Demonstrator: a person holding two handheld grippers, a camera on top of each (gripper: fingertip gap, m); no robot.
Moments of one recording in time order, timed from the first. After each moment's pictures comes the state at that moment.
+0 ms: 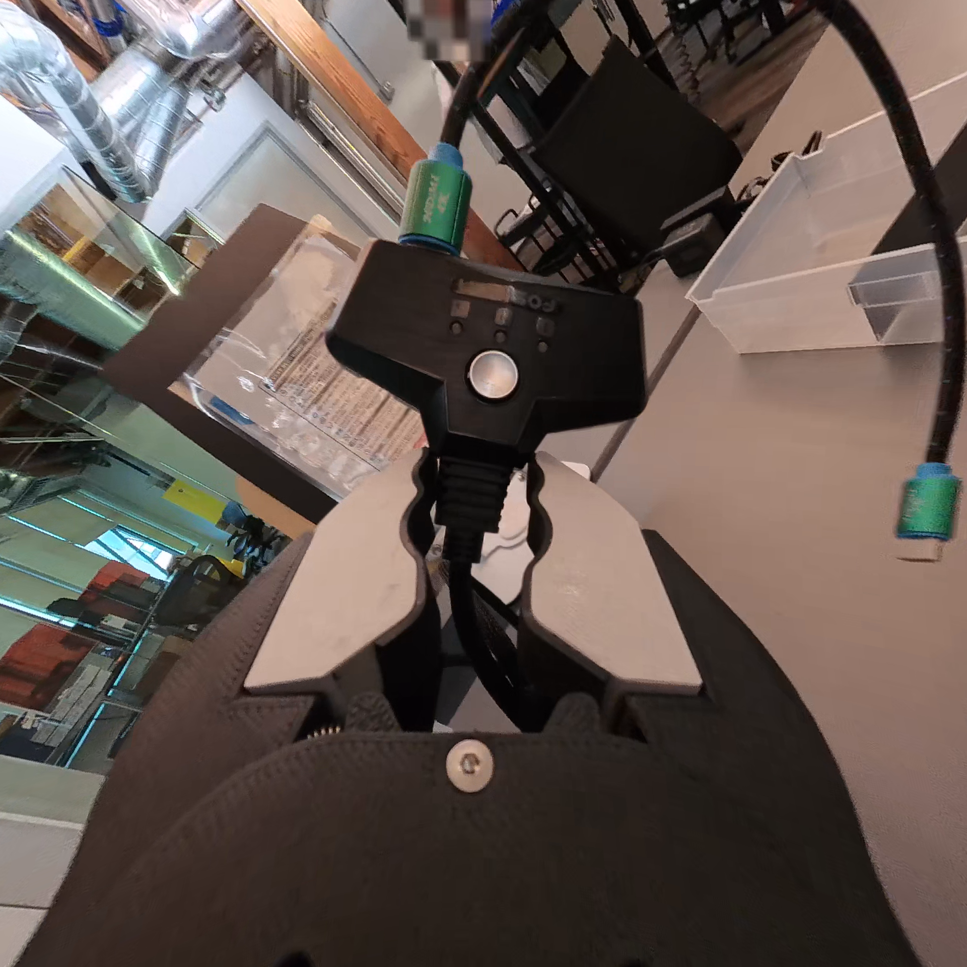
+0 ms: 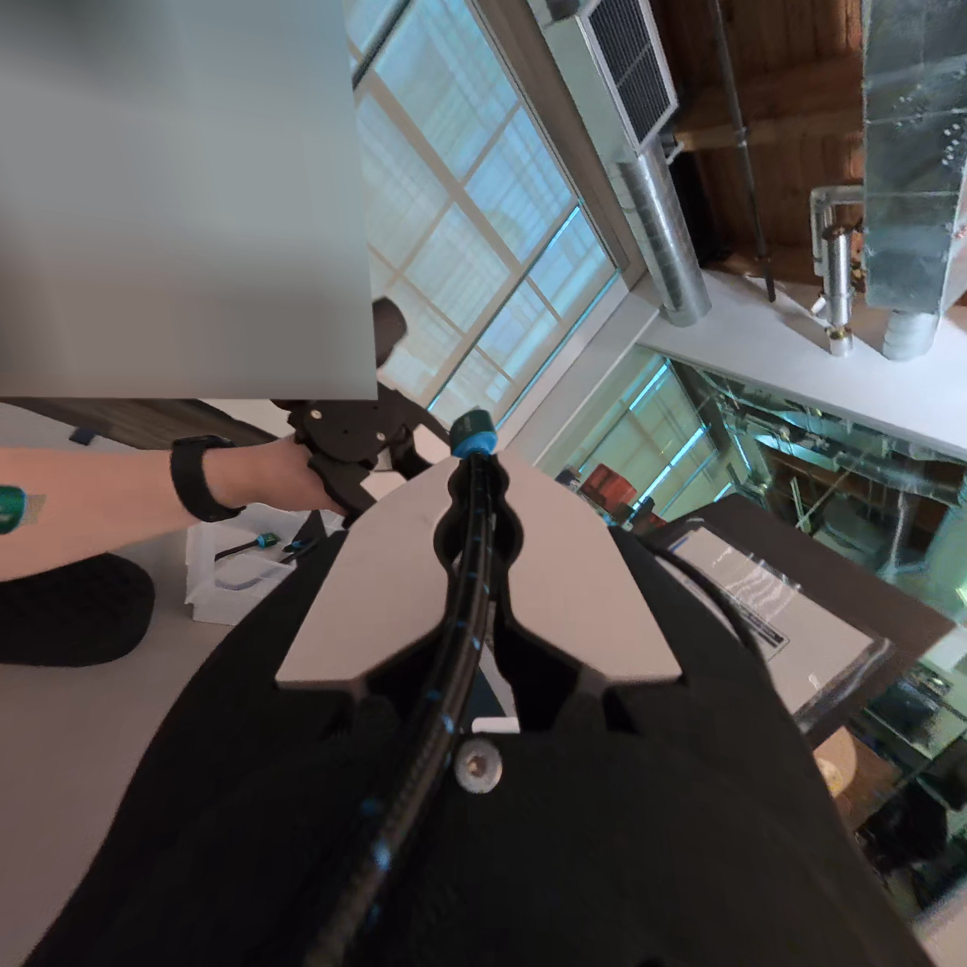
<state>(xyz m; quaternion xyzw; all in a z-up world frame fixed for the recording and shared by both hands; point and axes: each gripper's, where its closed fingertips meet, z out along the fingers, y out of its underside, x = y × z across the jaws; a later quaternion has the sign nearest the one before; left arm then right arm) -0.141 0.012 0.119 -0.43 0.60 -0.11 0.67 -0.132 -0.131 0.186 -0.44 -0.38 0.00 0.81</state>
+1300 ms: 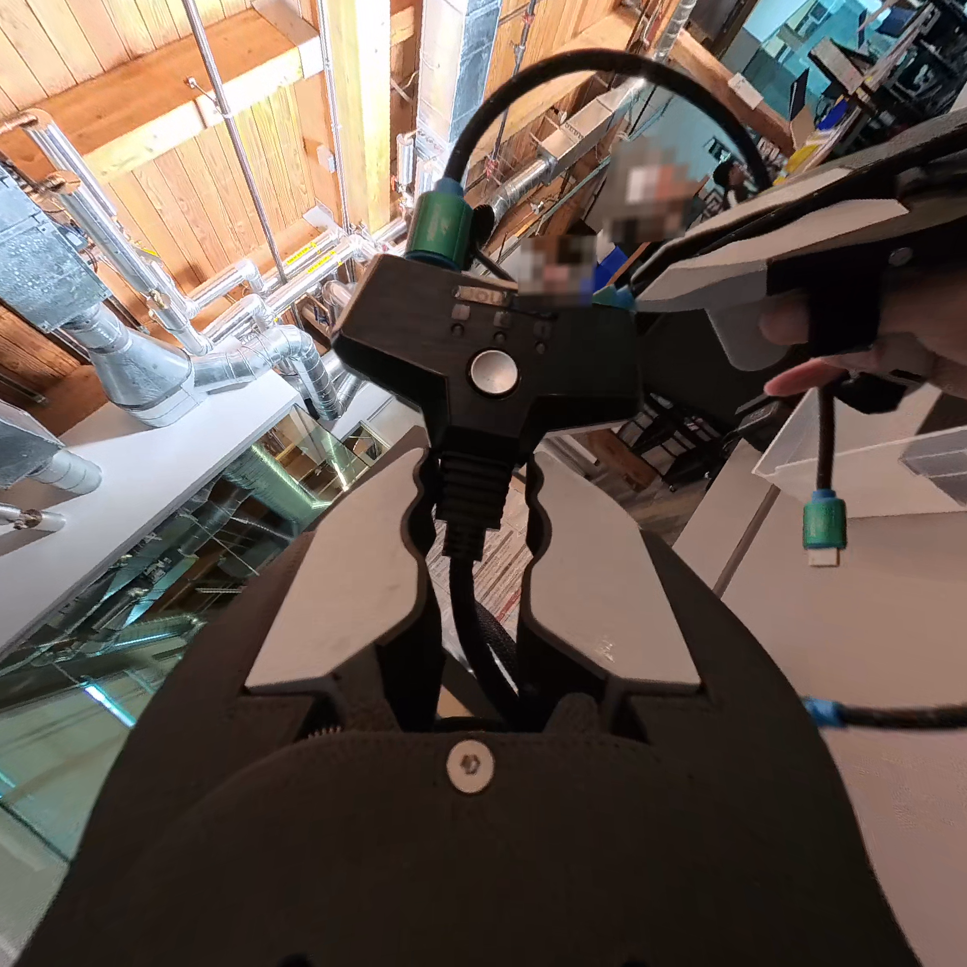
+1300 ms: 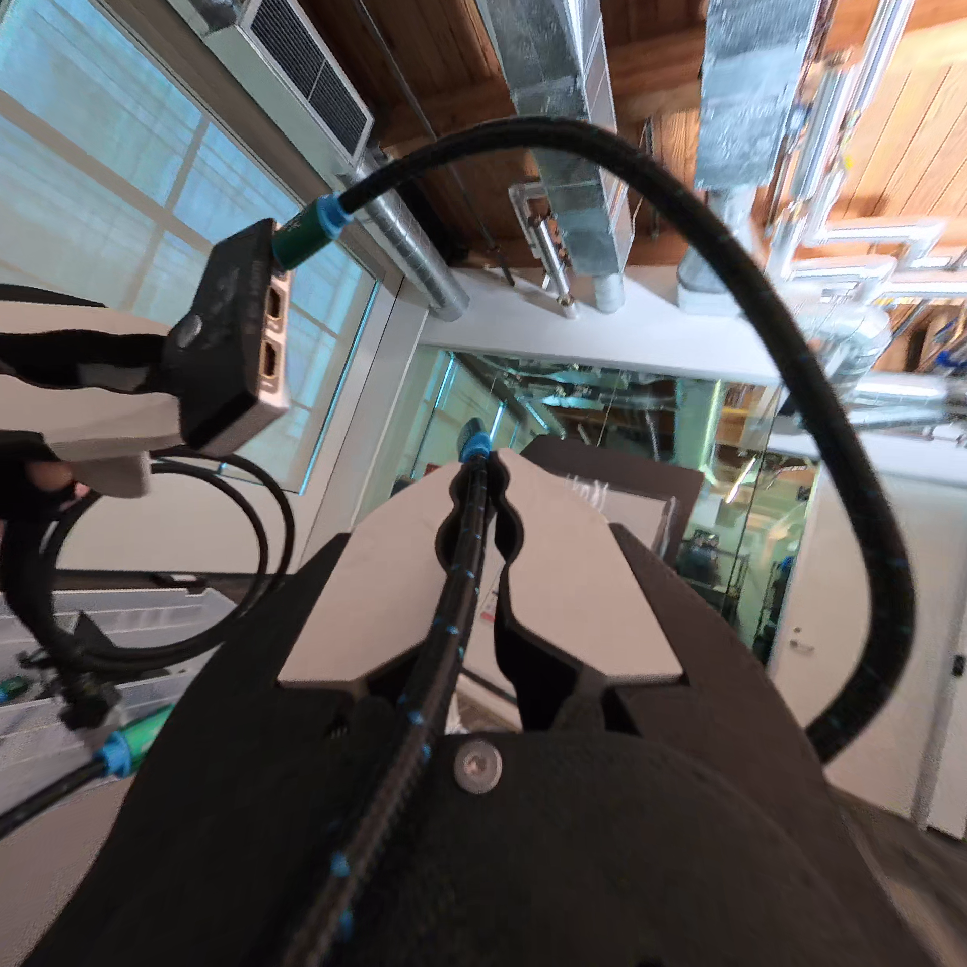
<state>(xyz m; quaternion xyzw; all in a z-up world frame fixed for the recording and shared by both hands) -0.167 -0.064 0.190 -0.26 0.51 -0.13 0.81 -0.056 -0.097 0.193 -0.43 -0.14 -0.08 0.89</state>
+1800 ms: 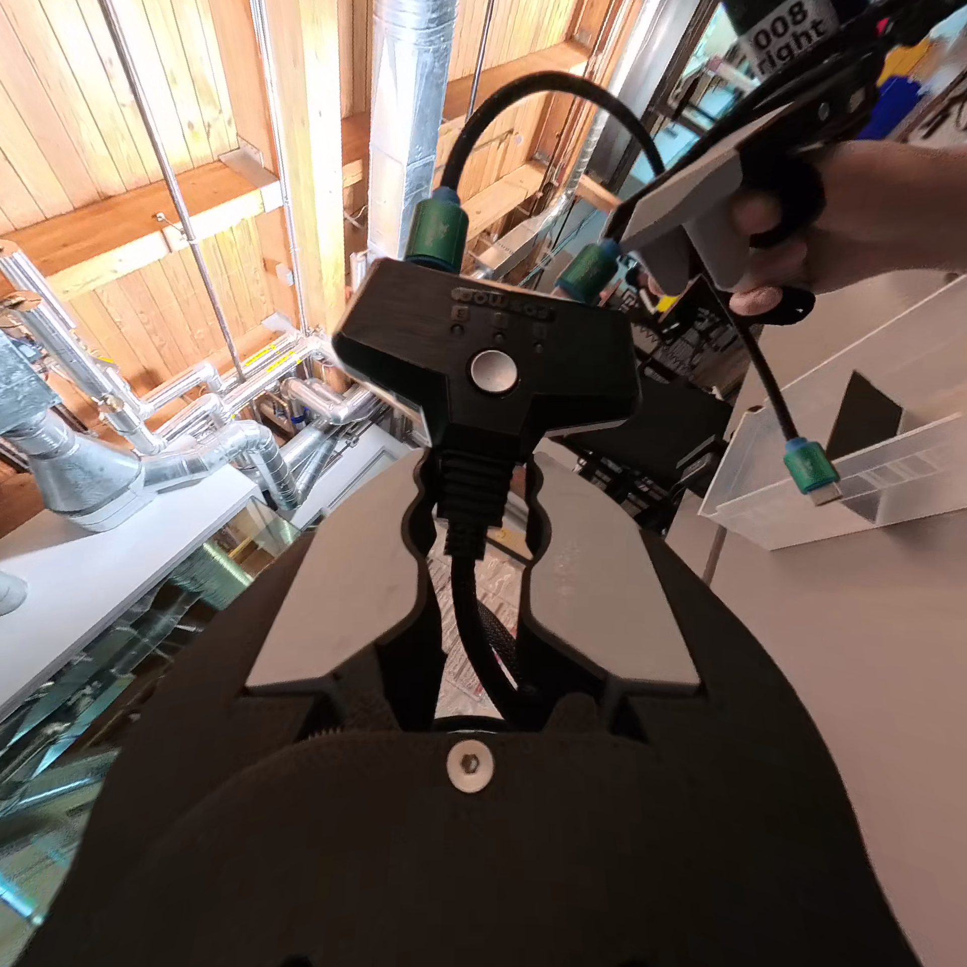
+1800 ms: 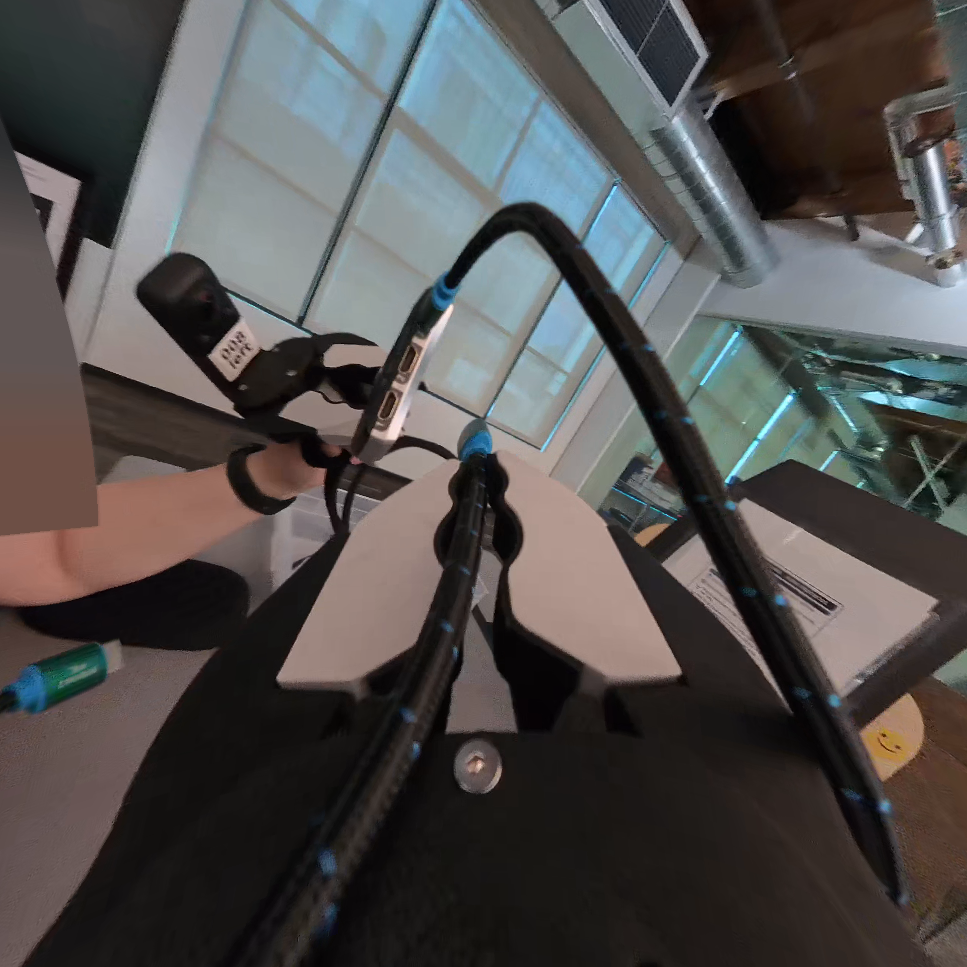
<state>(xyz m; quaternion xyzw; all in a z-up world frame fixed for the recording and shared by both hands) -0.180 -0.091 0.189 -0.17 0.54 -0.18 0.80 -0.088 -0.156 0.204 -0.47 -0.37 0.10 0.79</state>
